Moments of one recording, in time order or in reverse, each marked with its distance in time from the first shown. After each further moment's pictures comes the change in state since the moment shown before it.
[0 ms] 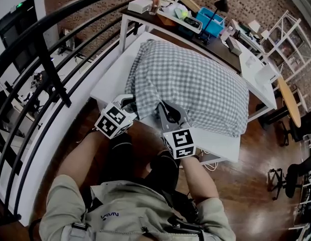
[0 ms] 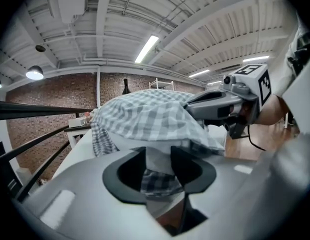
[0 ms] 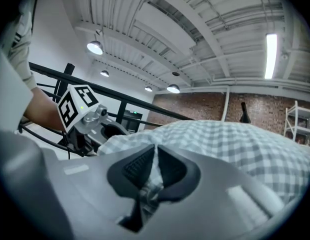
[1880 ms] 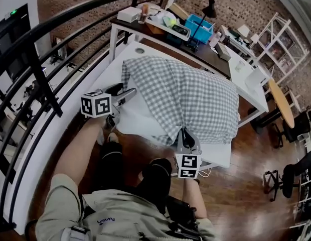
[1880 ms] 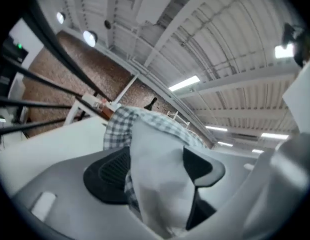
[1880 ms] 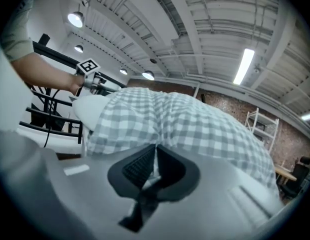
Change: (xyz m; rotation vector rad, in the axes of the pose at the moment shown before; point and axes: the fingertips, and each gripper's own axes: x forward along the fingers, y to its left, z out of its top) left arm 0.015 0.087 0.052 -0.626 -0.347 -0.027; right arm -0.105 -0.087 -0.107 -0.022 0.186 -0.373
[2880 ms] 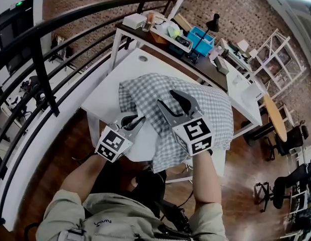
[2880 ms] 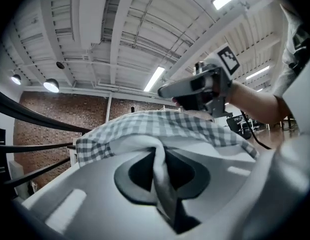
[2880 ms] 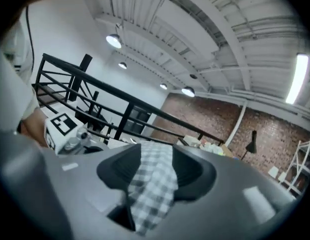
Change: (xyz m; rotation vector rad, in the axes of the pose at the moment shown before) left arm -0.024 -0.105 -0.046 0.612 -0.019 0.020; right arm 0.042 0.058 0.232 -0.223 -0.175 0.458
